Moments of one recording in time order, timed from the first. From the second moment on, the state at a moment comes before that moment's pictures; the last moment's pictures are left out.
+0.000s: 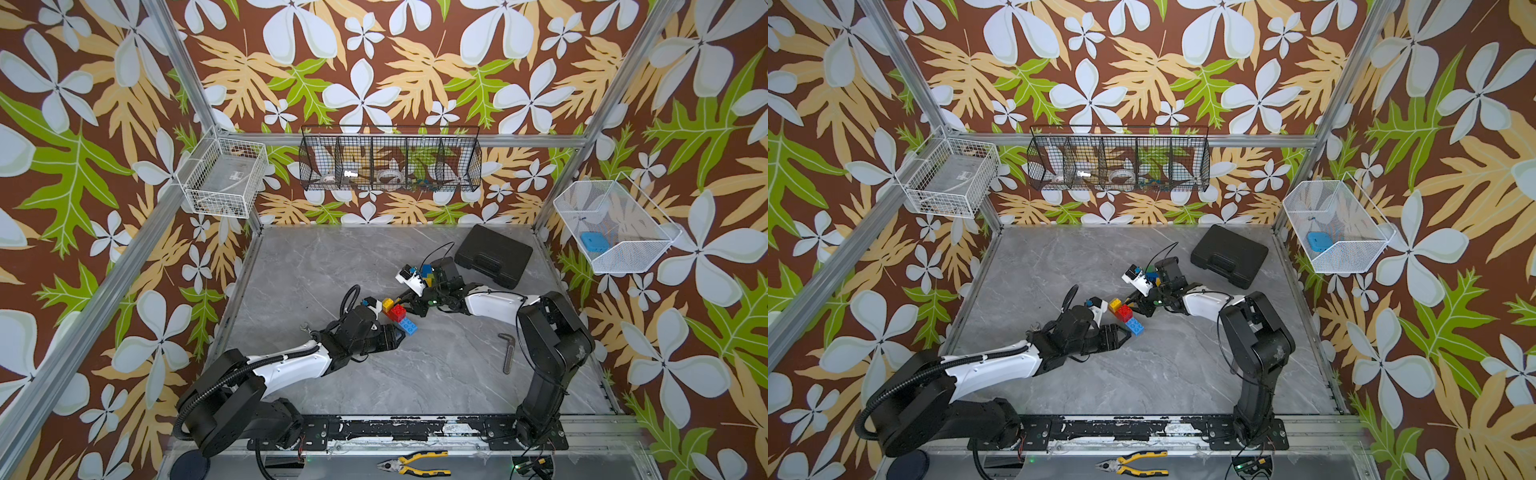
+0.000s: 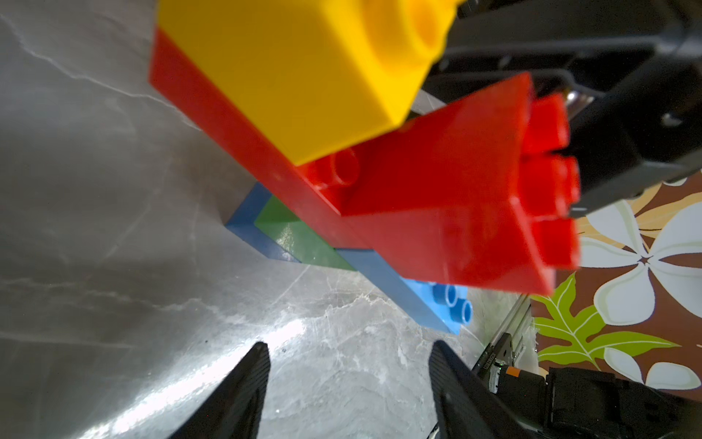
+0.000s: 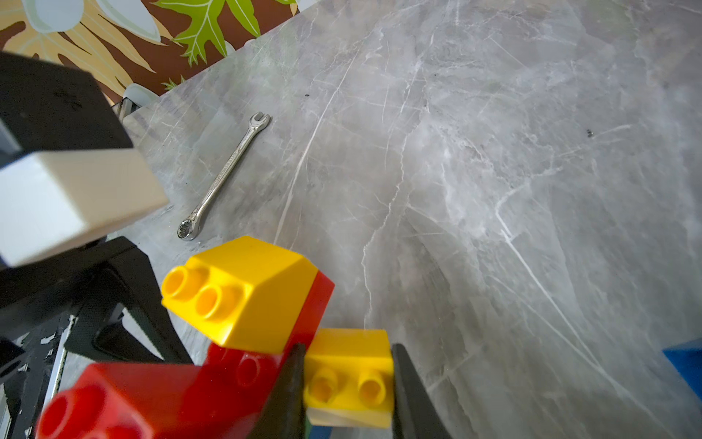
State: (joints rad) left arm -0.76 1.34 0.54 0.14 0.21 -0.90; right arm 0.50 1.84 1.08 0.00 -0.69 -0.25
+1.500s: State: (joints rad) left arm -0.64 1.39 0.80 0.05 0.27 -0.54; right arm 0.71 1.08 0.74 -0.26 -0.01 0.16
